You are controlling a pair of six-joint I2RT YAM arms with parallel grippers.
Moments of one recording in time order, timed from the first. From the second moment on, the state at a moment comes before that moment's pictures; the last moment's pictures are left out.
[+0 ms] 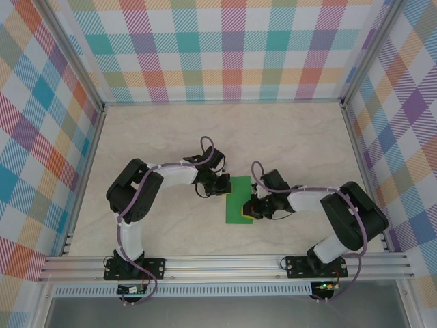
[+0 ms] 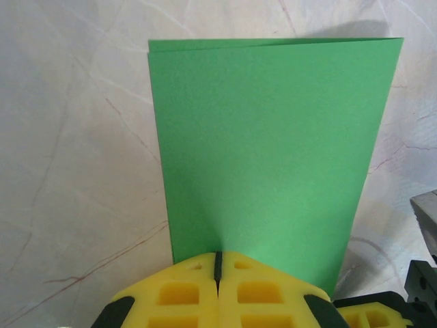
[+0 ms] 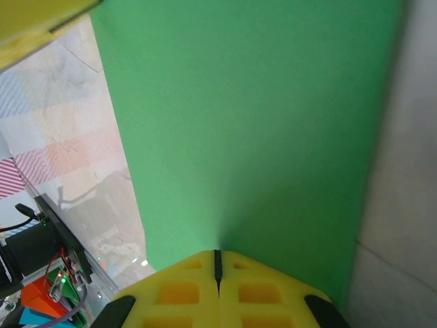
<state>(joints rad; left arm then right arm) -0.66 1.96 1.14 -0.35 0.42 -0.73 0.57 1.52 0.51 -0.08 -0.64 0.78</state>
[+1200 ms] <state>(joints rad) -0.65 2.09 1.44 -0.57 0.32 -0.30 0.45 1.75 0.92 -0.19 -0.43 0.78</state>
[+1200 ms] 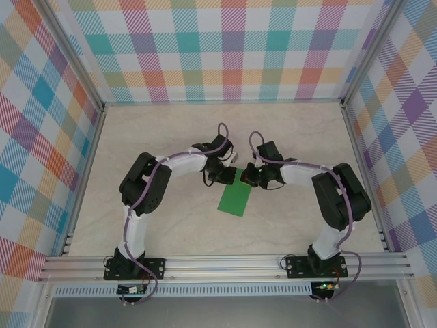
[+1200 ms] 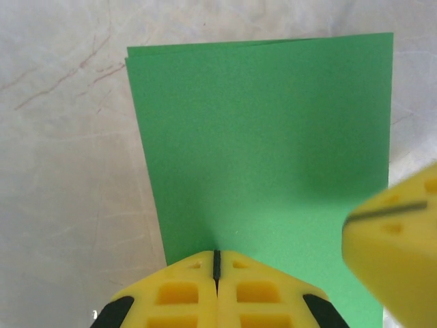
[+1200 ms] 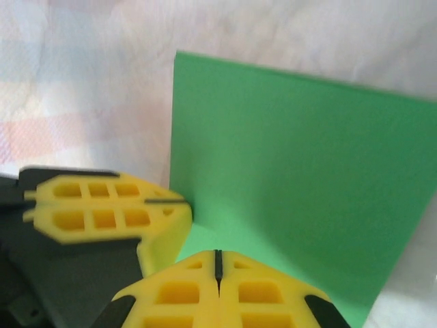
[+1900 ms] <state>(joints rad) -0.69 1.78 1.11 -0.28 0.40 -0.67 0.42 1.64 0.80 -0.22 -0.33 0.87</state>
